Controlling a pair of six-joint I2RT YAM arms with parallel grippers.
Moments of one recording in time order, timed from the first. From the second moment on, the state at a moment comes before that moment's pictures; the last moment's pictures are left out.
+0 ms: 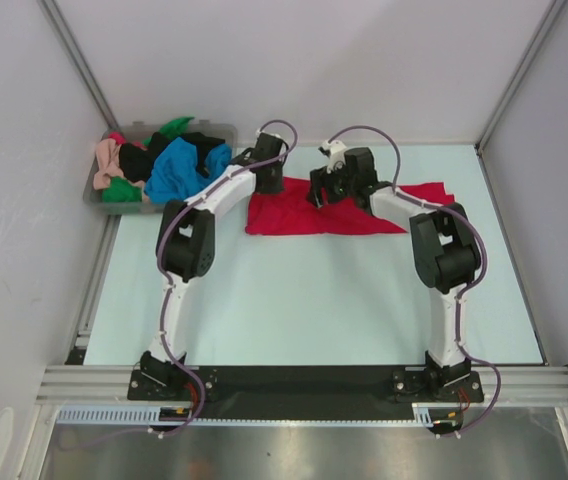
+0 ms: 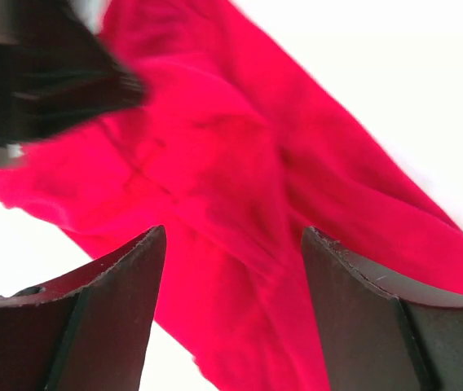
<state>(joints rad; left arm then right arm) -0.43 2.33 1.99 -0.54 -0.12 -0.35 0.40 2.10 1.51 0.06 -0.35 0.01</state>
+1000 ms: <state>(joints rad) -0.59 1.89 1.77 -0.48 -0.27 -0.84 0.01 1.89 1.44 -0.14 -0.31 0.14</state>
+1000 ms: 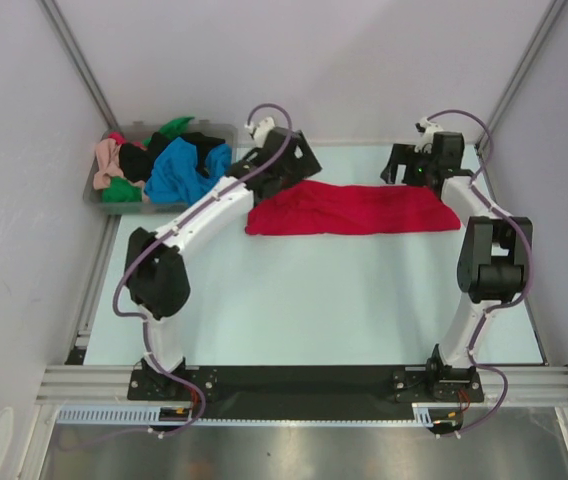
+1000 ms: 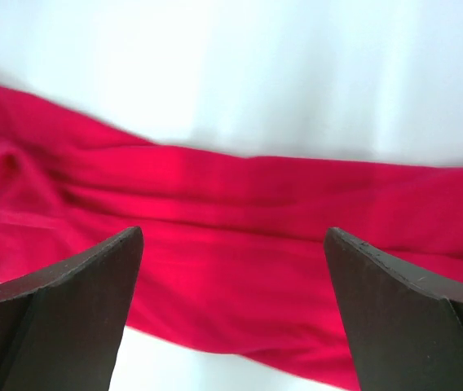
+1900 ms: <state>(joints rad) -0.58 2.20 1.71 -0.56 -0.31 -1.38 -0.15 1.97 1.43 -0.21 -0.10 -0.06</state>
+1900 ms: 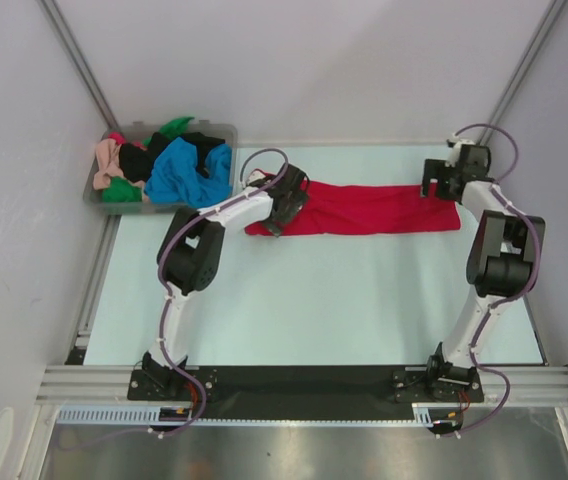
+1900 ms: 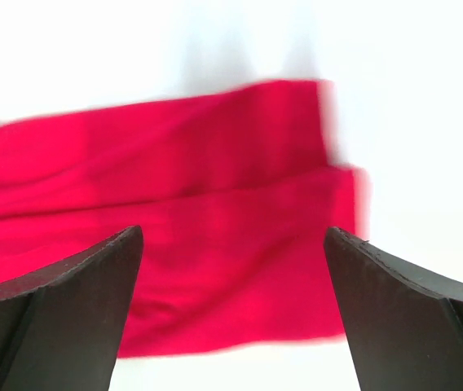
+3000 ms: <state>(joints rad) -0.55 2.18 1.69 -0.54 -0.34 -1.20 -0.29 1.95 1.26 -0.22 0.03 0.30</state>
